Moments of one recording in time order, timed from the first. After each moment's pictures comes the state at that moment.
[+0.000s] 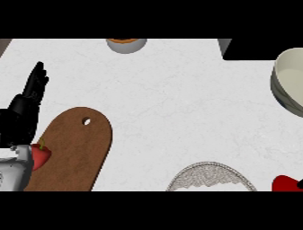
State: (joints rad) left arm -0.19 0.27 0.01 -1.62 -0.12 0.16 0.16; right arm 0.43 -0.58 -0.11 -2.25 0.14 0.16 -0.09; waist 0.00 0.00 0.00
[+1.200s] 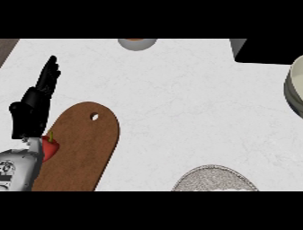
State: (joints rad) left arm -0.25 0.23 -0.01 -1.58 -0.14 0.14 0.15; right arm -0.46 -0.70 -0.26 -0.92 0.36 -0.09 -0.48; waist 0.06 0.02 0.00
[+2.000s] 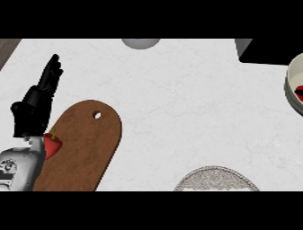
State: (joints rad) left arm -0.26 0.22 -0.01 -1.58 -0.14 0.13 0.15; right arm -0.76 -0.70 -0.32 -0.33 0.35 0.08 -0.70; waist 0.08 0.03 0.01
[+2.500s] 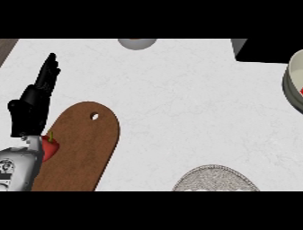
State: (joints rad) left arm -0.27 0.22 0.00 -1.59 -0.15 0.13 0.17; right arm -0.79 -0.82 -0.43 -0.19 0.26 0.28 -0.79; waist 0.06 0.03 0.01
